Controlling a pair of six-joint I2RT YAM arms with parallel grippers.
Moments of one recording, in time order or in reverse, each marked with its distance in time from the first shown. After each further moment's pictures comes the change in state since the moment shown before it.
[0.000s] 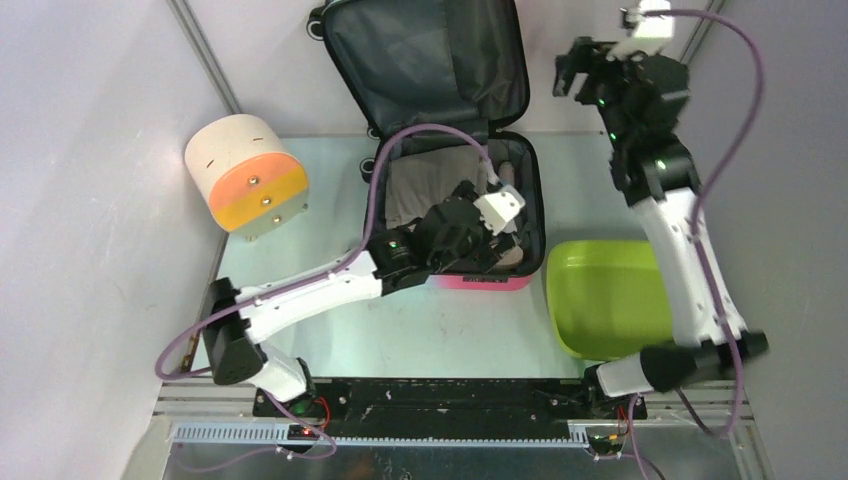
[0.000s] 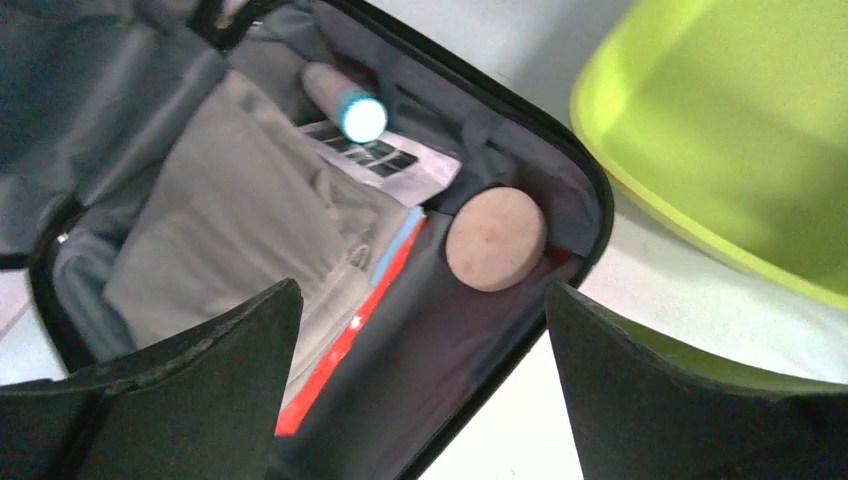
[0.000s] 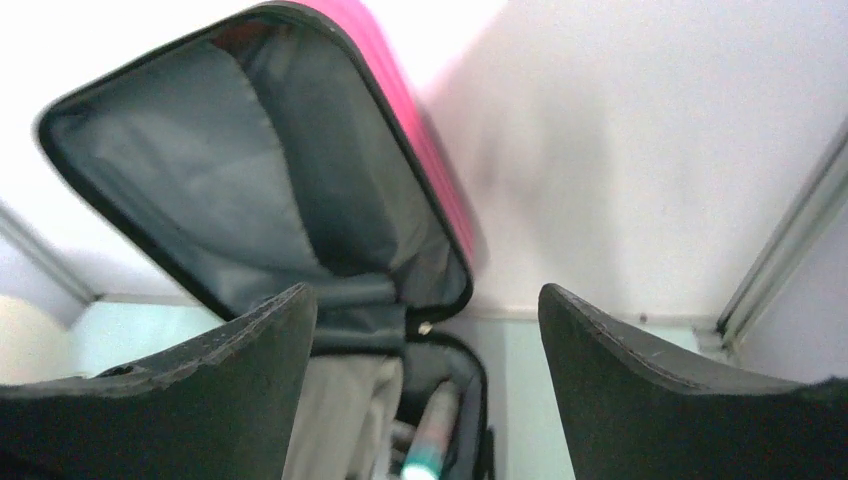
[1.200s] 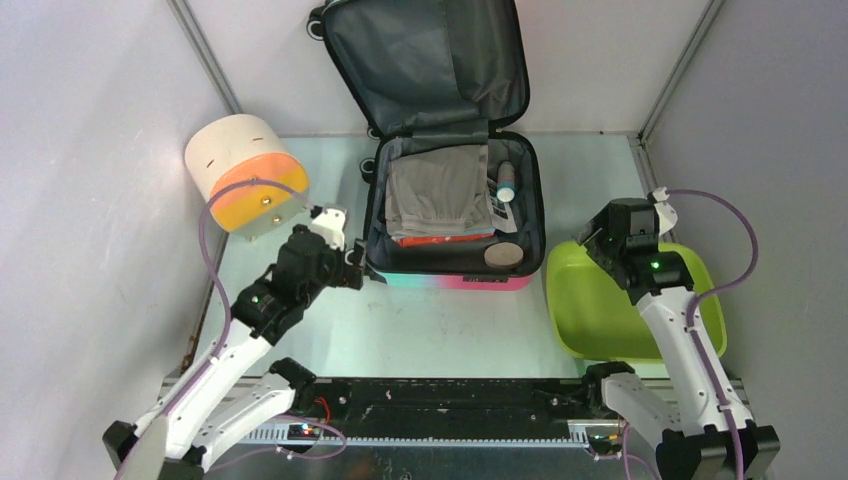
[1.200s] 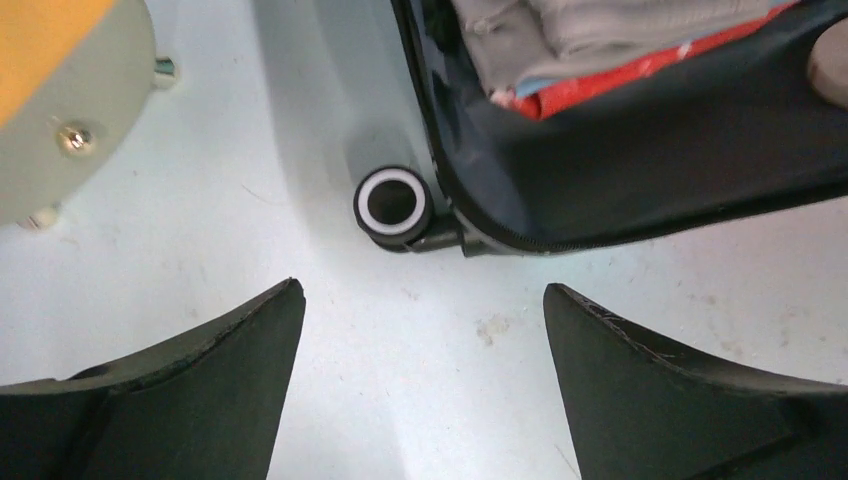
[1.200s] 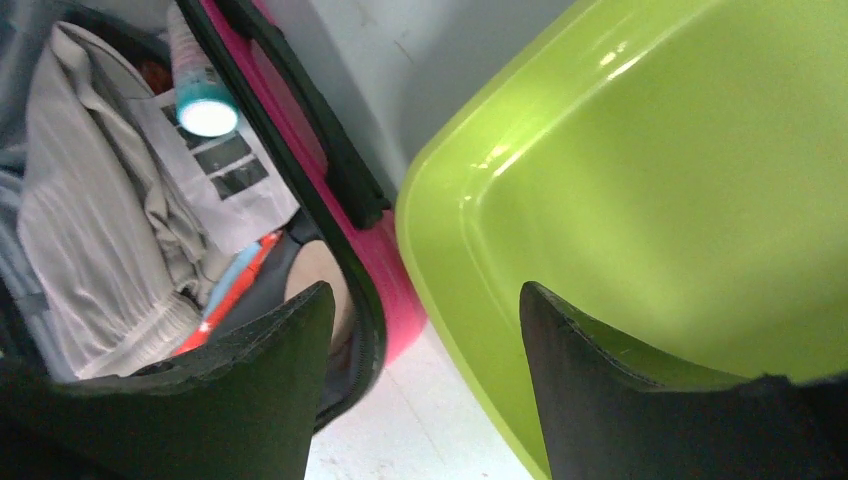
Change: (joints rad) left arm 0.554 -0.759 -0.561 -0.310 0.023 -0.263; right arm -0.115 -0.566 -0.882 -0.545 0.144 0.763
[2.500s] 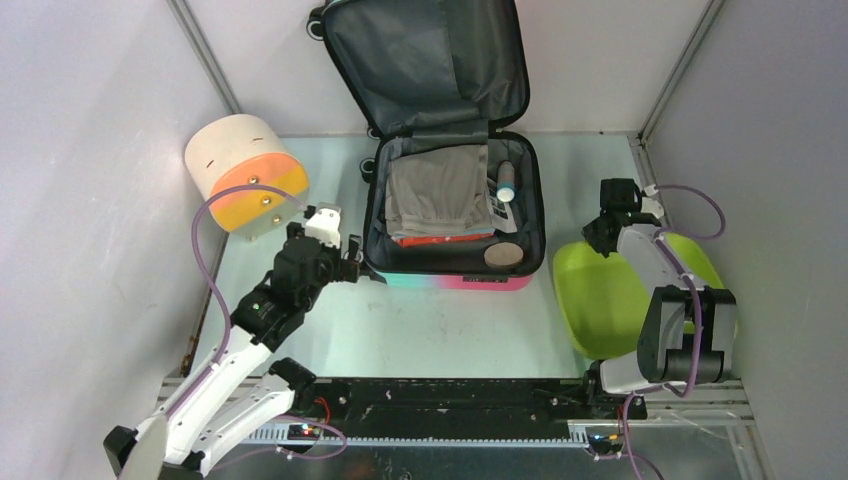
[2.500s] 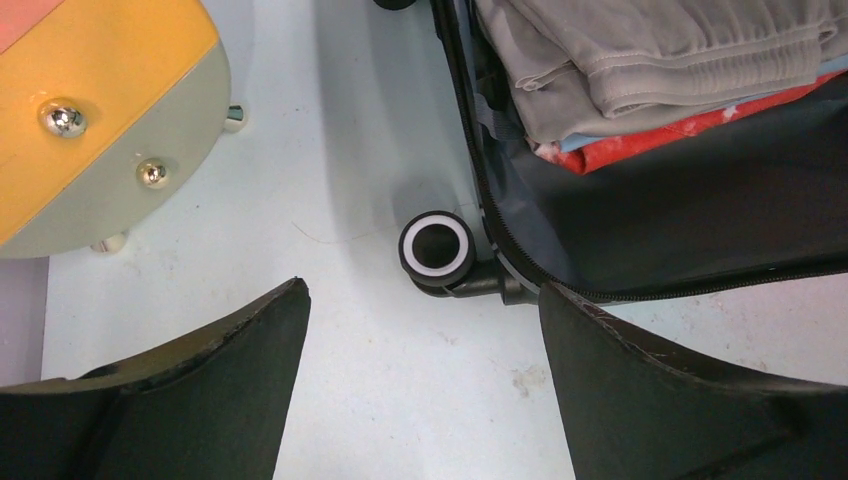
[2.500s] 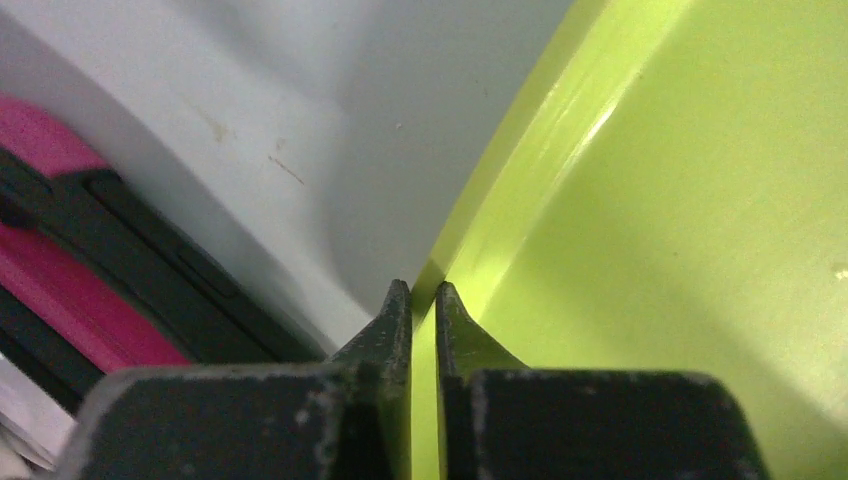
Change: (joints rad) left arm 0.000 -0.071 -0.122 0.152 -0.090 0.052; right arm -0.180 0.527 0.002 0.294 -0.008 0.116
